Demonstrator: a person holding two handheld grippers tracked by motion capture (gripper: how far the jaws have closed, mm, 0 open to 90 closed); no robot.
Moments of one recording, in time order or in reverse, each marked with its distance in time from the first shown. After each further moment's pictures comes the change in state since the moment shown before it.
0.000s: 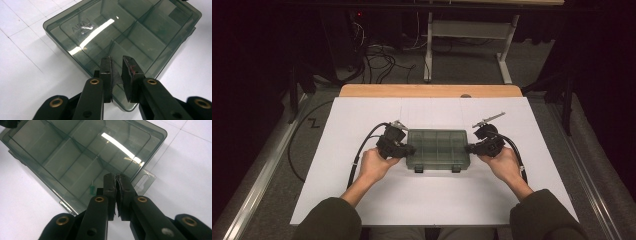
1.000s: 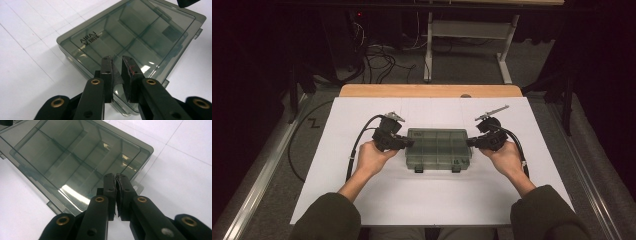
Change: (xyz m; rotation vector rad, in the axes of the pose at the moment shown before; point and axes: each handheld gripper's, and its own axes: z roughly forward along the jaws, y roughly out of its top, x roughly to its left) left arm 0.008 0.013 -0.017 -0.042 -0.013 -0.020; right arm -0.001 0.013 -0.016 -0.034 -0.024 0.003
